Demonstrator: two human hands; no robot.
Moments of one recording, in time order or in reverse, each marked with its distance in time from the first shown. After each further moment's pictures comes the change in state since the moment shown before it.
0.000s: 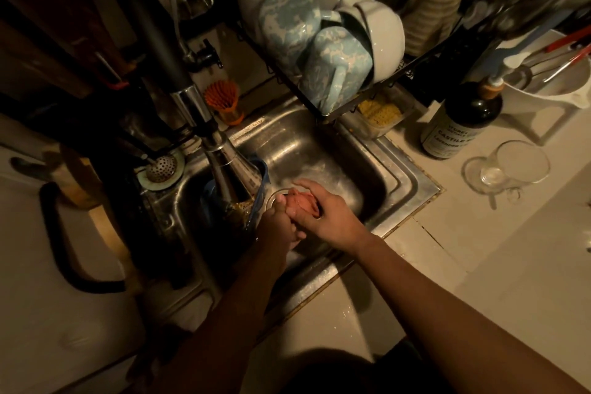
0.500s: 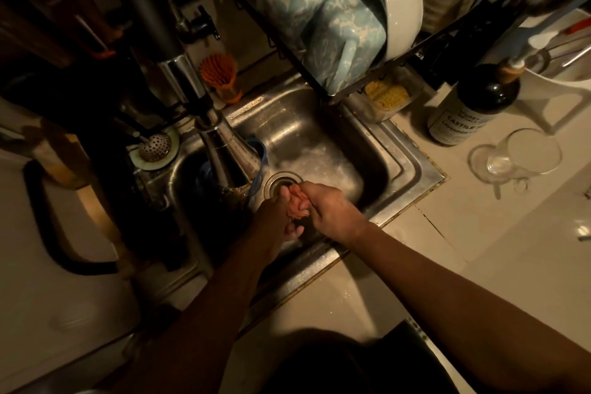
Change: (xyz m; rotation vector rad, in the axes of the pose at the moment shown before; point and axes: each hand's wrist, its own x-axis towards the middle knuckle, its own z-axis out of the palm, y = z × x) left_hand -0.002 -0.008 -0.014 0.024 -0.121 -0.125; right_hand 0.000 0.016 0.011 -0.310 -0.021 -0.216
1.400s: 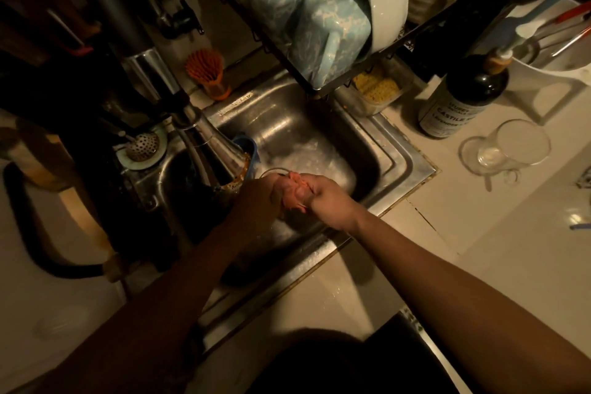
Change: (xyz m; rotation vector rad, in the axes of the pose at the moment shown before) left_hand -0.004 0.033 -0.016 1.068 0.058 0.949; right_hand 0.007 -0.010 -0.020 0.583 -0.110 0.437
